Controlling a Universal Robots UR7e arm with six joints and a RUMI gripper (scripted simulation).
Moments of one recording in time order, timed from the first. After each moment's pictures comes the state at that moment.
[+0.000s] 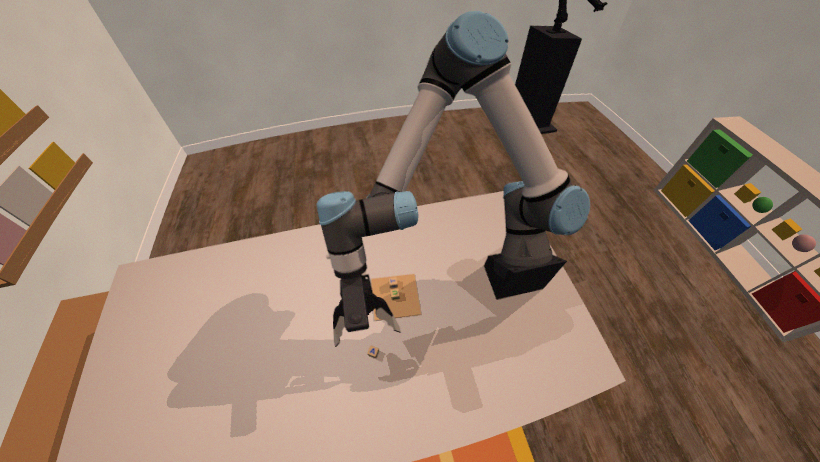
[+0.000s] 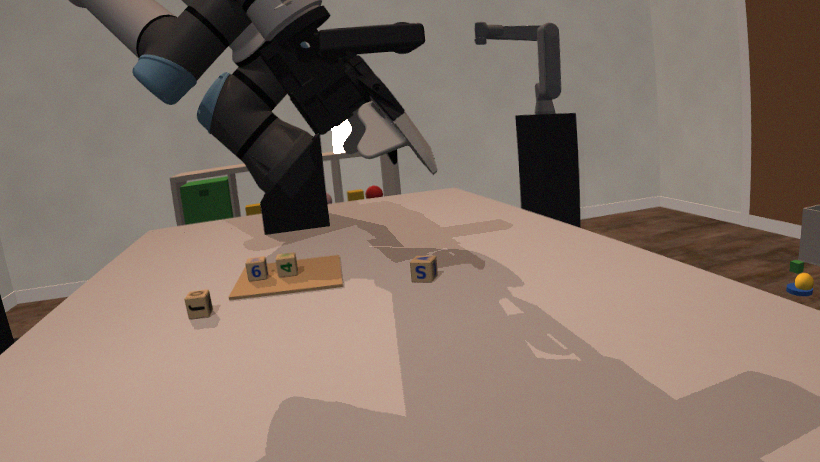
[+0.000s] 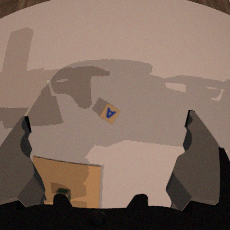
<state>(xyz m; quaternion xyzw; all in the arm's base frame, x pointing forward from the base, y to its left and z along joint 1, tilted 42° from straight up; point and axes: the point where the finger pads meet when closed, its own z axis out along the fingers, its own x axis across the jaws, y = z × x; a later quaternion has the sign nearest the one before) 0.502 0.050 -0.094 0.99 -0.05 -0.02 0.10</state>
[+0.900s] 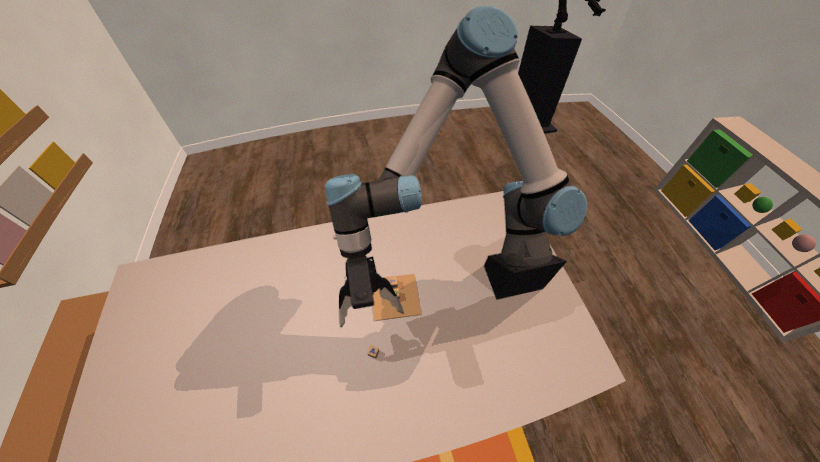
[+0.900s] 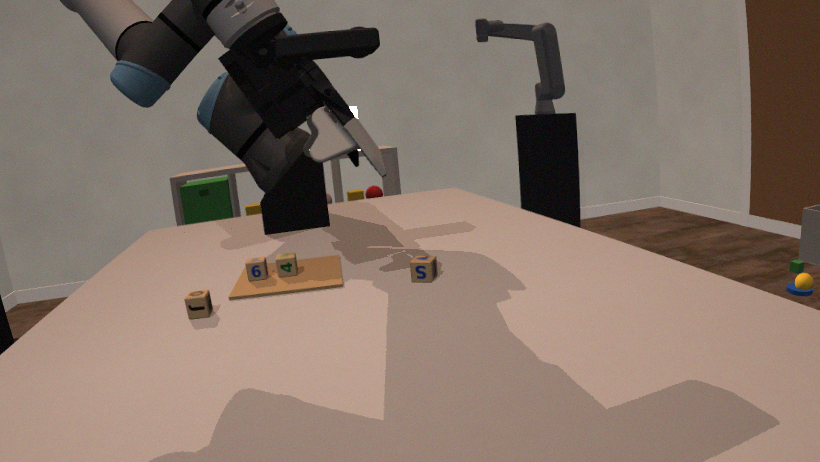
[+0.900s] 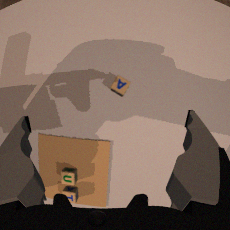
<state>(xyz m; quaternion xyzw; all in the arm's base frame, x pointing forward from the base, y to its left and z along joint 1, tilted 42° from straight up) 0.480 0.018 -0.062 0.99 -0.05 -0.02 0.10</state>
